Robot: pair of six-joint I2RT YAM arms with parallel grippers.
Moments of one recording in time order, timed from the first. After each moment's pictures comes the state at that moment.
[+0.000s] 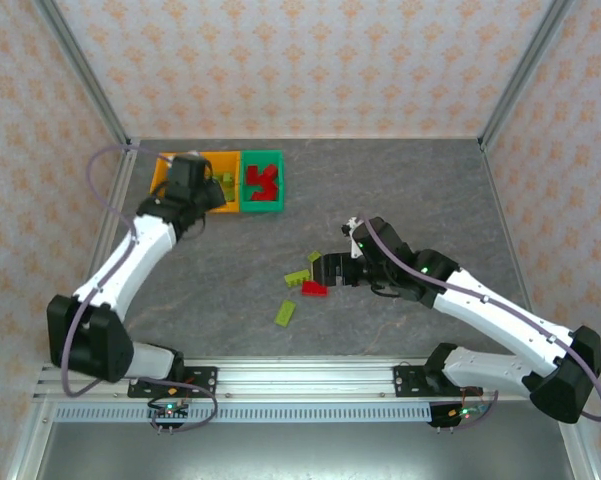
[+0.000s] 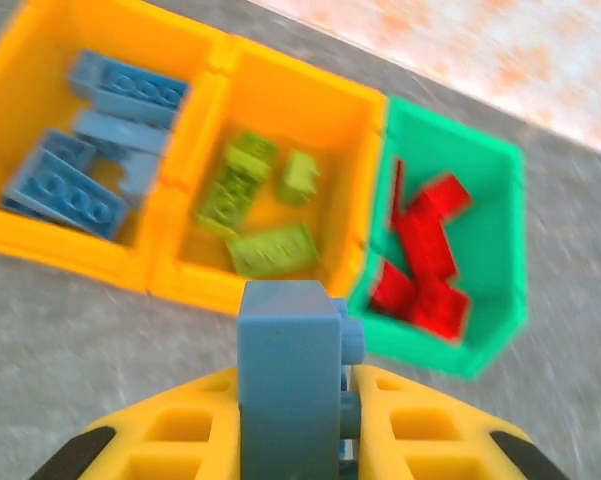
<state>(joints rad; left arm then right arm) -0.08 1.48 1.26 -0.53 -0.12 -0.52 0.83 1.07 0.95 -0.67 -0.10 0.65</state>
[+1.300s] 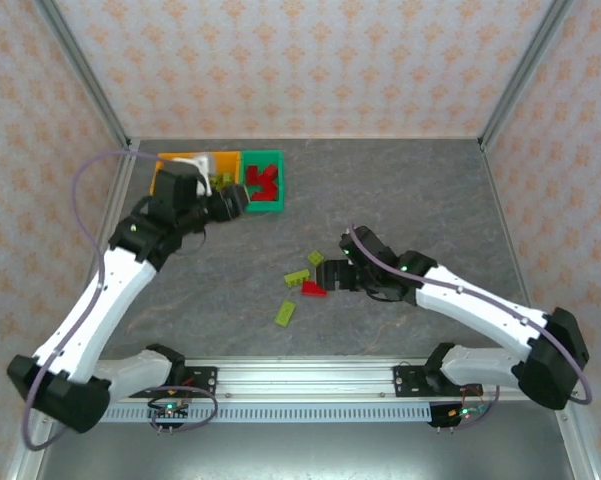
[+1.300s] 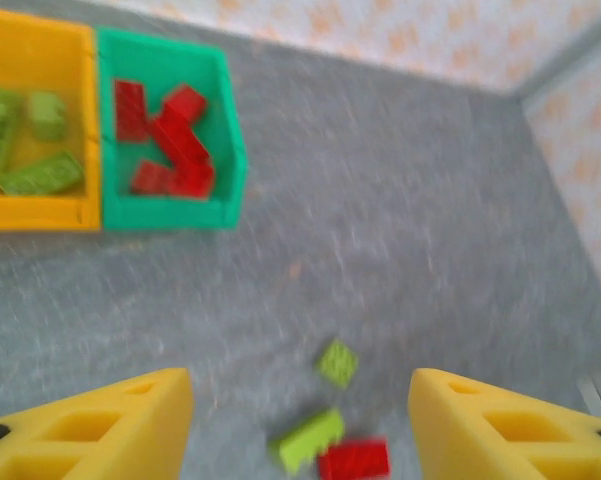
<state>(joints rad) -0.50 1.07 1.19 -0.77 -0.01 -0.46 0.84 1.25 0.87 -0.63 0.03 0.67</state>
